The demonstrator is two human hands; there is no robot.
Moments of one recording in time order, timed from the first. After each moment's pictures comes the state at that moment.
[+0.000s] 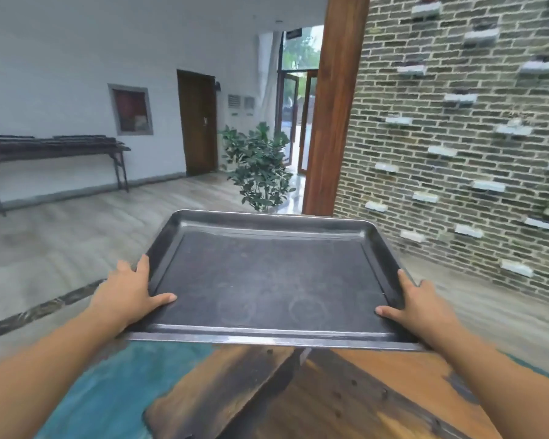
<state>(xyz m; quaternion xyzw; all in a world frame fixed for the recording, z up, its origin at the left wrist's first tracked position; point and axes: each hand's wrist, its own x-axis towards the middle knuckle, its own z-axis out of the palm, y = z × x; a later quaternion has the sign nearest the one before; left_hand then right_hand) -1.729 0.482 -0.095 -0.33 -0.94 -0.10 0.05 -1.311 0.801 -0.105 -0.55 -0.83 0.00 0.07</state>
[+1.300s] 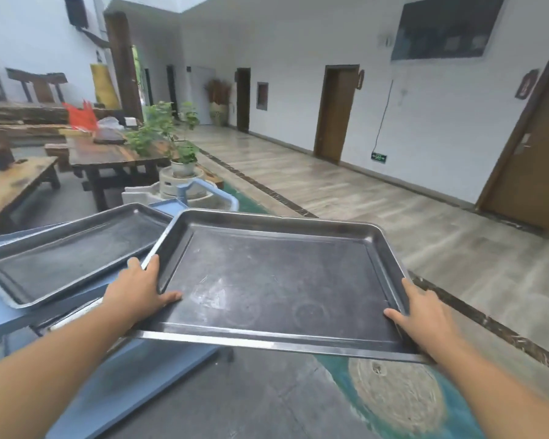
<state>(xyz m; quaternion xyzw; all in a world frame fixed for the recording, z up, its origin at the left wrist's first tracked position) -1.313 -0.149 -0.142 0.54 -0.84 -0.02 0.07 -1.731 0.179 -0.163 0.30 -0.95 0.10 0.02</state>
